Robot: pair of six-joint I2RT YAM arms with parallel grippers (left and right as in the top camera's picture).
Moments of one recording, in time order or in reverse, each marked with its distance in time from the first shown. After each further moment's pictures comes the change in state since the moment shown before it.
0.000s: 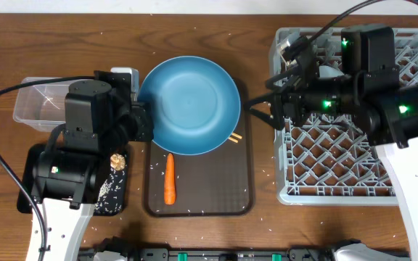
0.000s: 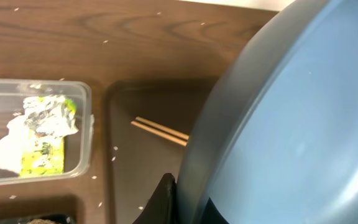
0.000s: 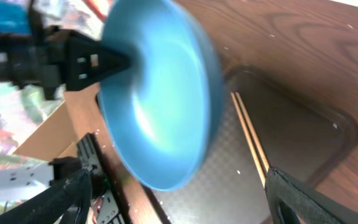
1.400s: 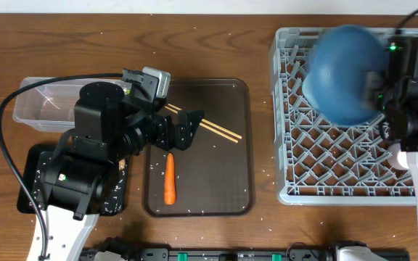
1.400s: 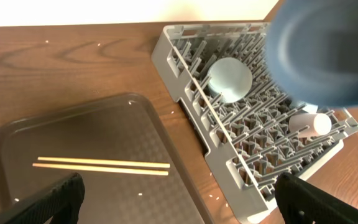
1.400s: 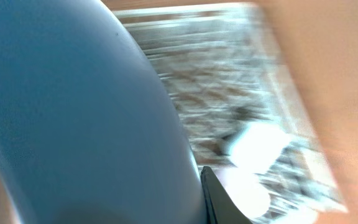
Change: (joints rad) left arm -0.113 -0.025 0.000 0.106 0.241 0.014; right arm -0.230 -0.059 -0.012 -0.103 1.298 0.237
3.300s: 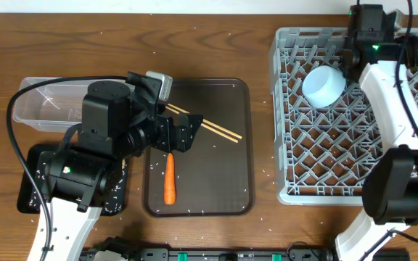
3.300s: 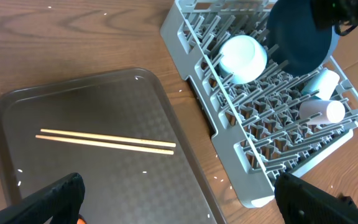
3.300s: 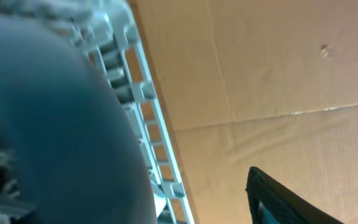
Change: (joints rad) left arm 0.000 0.030 0.000 -0.070 -0.018 0.000; right arm -0.041 0.538 -0.002 0.511 0.590 -0.436
